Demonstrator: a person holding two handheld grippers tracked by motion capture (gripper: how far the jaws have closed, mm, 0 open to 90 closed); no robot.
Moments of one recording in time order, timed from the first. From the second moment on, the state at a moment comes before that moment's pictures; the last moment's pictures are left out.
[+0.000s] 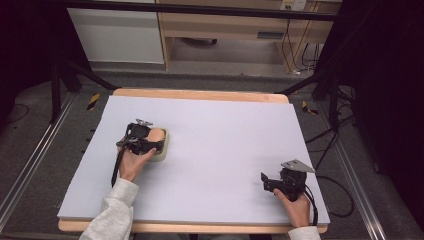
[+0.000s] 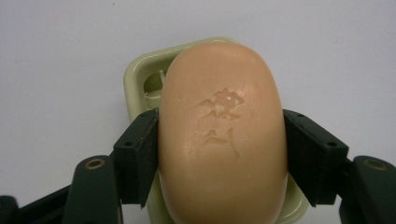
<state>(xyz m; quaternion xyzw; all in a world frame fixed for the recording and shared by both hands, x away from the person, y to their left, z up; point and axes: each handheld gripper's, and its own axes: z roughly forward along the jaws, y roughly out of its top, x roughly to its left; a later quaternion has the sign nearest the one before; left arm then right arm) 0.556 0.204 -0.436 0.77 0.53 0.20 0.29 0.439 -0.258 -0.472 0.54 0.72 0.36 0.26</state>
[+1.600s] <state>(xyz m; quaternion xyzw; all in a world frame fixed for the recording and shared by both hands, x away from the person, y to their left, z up) 0.560 0.201 -0.446 0.77 0.53 0.20 0.28 0.439 -0.258 -0.472 0.54 0.72 0.36 0.26</state>
